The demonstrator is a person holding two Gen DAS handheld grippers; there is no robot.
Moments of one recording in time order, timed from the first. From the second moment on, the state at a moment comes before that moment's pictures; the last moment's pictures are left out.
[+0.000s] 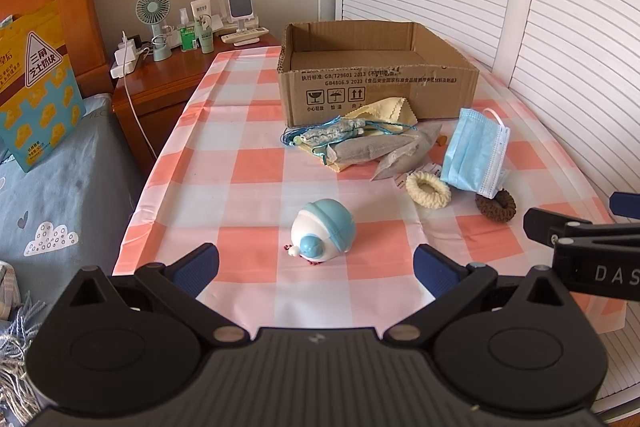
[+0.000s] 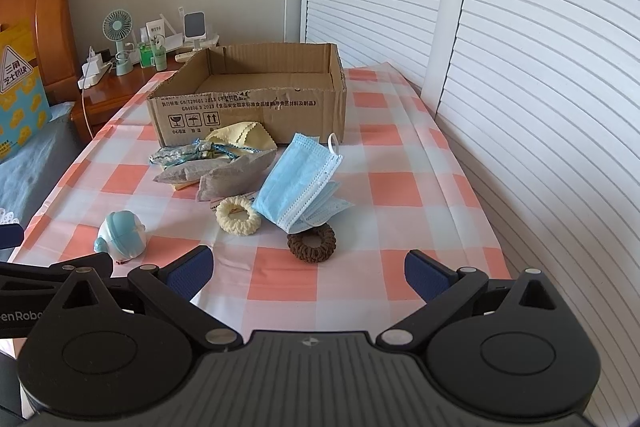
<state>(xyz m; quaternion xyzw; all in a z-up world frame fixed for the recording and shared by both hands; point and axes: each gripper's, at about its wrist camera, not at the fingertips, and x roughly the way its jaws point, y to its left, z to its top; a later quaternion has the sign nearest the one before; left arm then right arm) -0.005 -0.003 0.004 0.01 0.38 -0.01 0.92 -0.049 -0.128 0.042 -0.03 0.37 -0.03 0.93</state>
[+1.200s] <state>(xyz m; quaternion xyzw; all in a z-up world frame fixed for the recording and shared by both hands) -0.007 -0.003 0.005 0.01 0.38 -0.01 0.92 -0.050 -0.129 0.046 -0.03 0.37 -0.03 0.93</state>
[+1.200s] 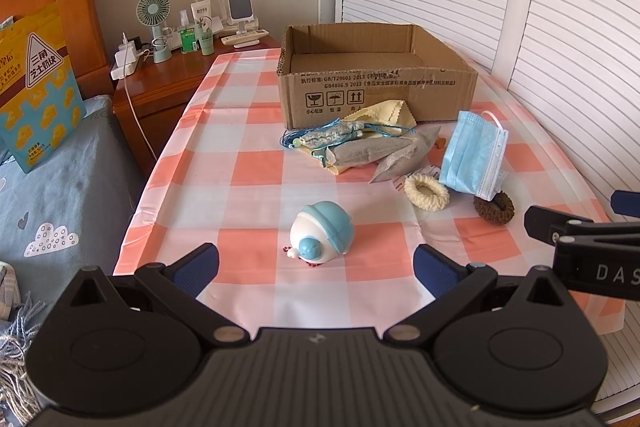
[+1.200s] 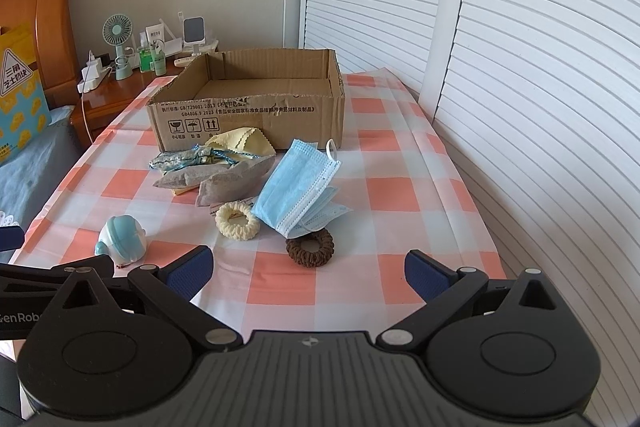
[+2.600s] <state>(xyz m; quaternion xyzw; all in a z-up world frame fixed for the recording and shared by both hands) 0.049 0.017 -0.057 0.02 0.43 -0.08 0.90 -0.004 -0.159 -0.020 -0.07 0.38 0.04 0.92</state>
